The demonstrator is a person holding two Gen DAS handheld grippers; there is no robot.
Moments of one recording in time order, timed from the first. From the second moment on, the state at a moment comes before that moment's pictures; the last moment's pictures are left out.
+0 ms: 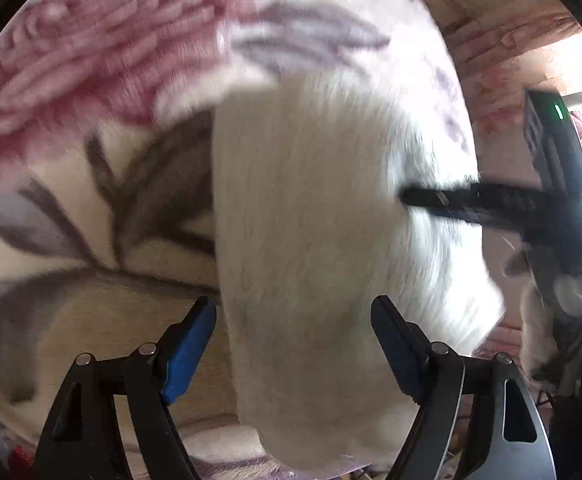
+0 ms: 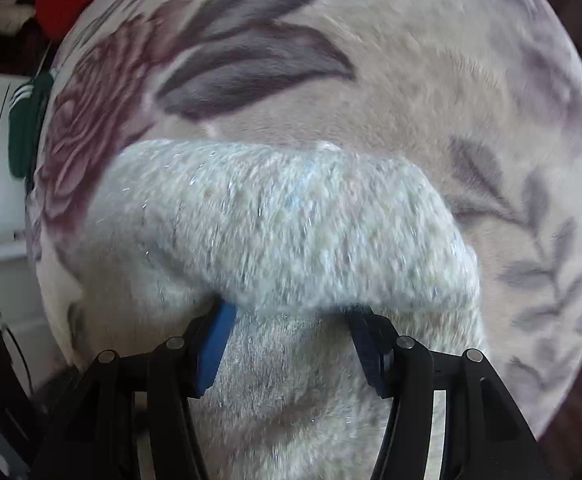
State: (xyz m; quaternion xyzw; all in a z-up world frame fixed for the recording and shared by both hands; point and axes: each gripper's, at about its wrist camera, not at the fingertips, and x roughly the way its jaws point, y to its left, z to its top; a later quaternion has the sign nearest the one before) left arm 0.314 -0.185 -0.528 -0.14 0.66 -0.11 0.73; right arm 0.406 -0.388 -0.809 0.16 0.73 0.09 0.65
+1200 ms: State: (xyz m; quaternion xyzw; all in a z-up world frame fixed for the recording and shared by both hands) left arm 0.387 -0.134 -0.539 -0.22 0.65 -0.17 0.71; right arm 0.163 -0.479 -0.874 0.69 0.52 -0.01 0.51
